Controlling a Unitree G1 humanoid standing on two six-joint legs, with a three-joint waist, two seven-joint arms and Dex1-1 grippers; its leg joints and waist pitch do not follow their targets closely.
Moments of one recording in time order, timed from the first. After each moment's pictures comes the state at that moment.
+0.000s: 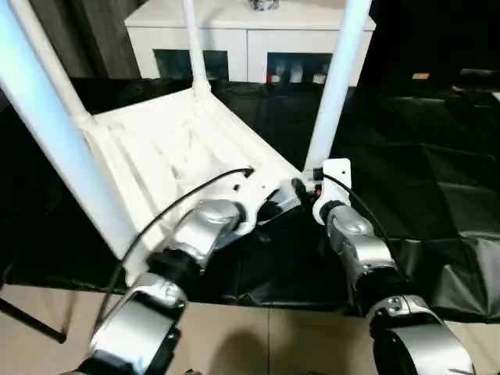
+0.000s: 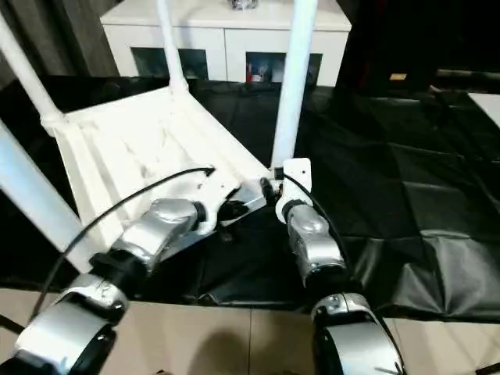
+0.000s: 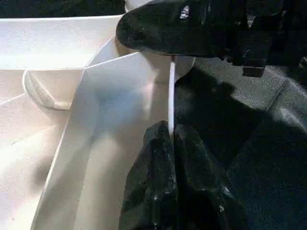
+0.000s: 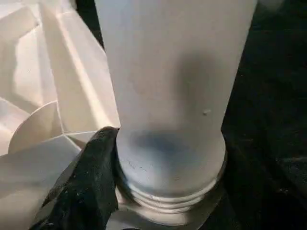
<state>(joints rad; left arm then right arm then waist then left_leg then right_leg) -0.75 0.05 -0.27 0.81 0.04 0.23 -0.59 -0.65 -0.02 -0.05 0.85 0.07 0.03 0.06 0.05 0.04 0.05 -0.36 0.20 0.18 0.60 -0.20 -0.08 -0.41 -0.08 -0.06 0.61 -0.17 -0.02</state>
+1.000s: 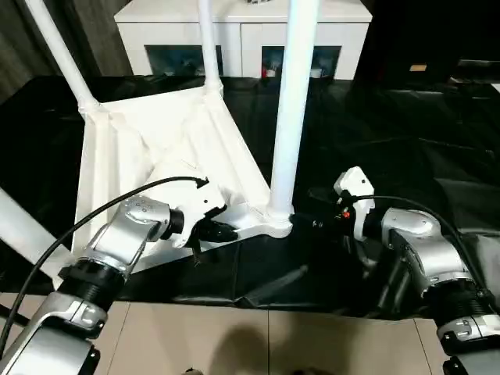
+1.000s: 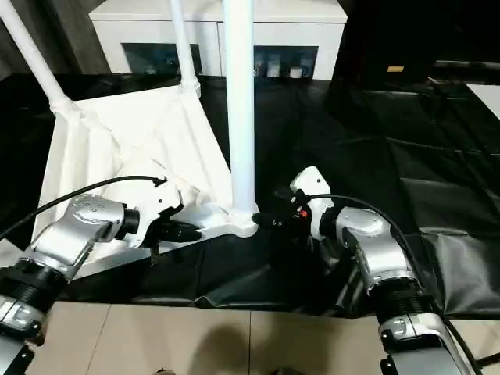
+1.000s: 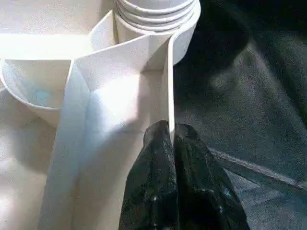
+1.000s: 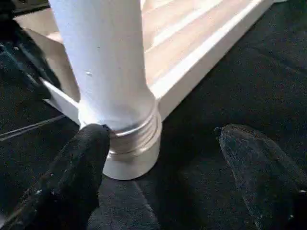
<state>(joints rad) -0.56 0.45 -0.32 0.43 -0.03 0.32 -1.13 -0.49 -0.39 0.12 0.53 0.17 0.12 0.97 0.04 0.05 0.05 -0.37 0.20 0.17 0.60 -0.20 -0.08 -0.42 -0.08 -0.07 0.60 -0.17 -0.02</state>
